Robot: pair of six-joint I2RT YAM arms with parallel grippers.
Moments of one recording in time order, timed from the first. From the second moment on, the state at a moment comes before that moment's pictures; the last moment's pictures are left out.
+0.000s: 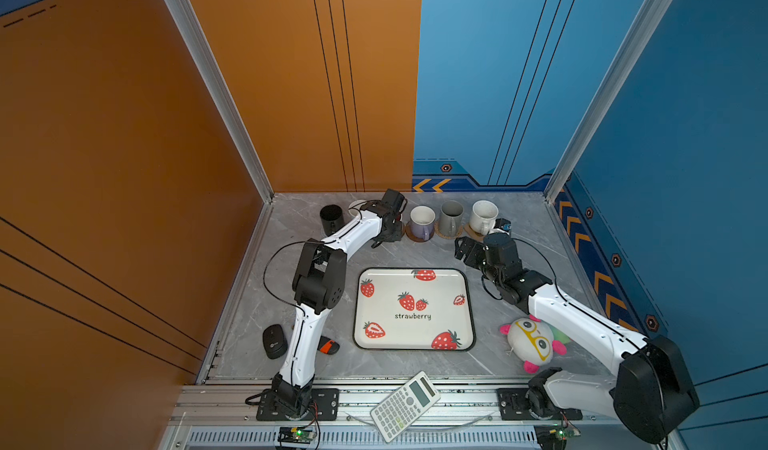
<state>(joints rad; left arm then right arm) -0.45 2.26 1.93 -0.77 -0.13 -0.36 0.47 1.26 0.81 -0.09 0.23 0.68</state>
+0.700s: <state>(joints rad) -0.45 2.29 1.96 -0.78 -0.13 -0.37 0.46 1.24 0.79 -0.09 0.22 0.68</state>
